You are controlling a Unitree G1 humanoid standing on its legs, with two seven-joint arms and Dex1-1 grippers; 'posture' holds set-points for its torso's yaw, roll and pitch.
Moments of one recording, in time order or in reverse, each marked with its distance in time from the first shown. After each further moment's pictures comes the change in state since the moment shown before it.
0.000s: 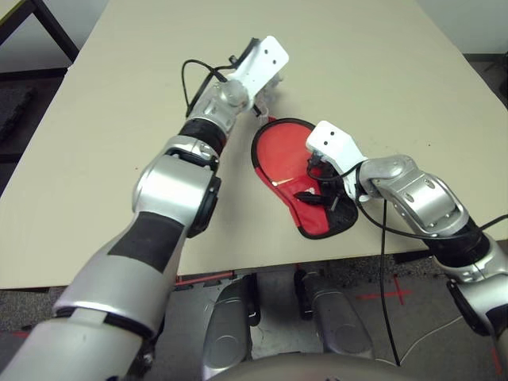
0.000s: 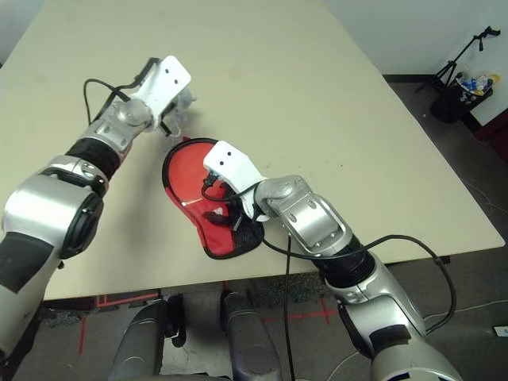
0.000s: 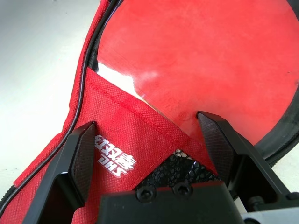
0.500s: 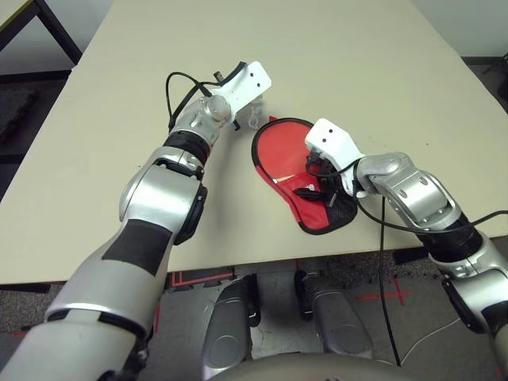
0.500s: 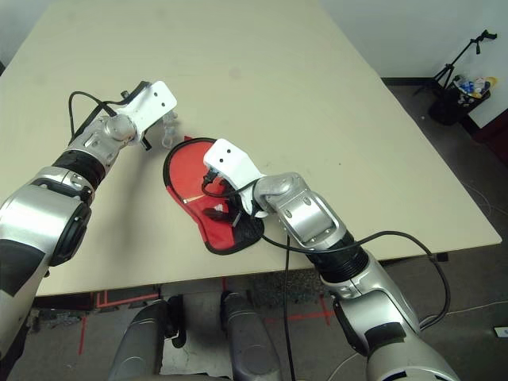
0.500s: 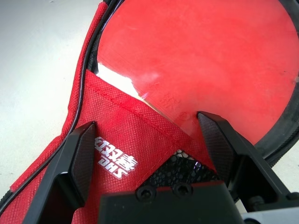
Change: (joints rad) left arm 0.047 -0.021 -0.053 0.001 0.046 0.002 0.049; right arm 0.025 0.013 -0.006 0.019 -0.033 -0.018 -0.003
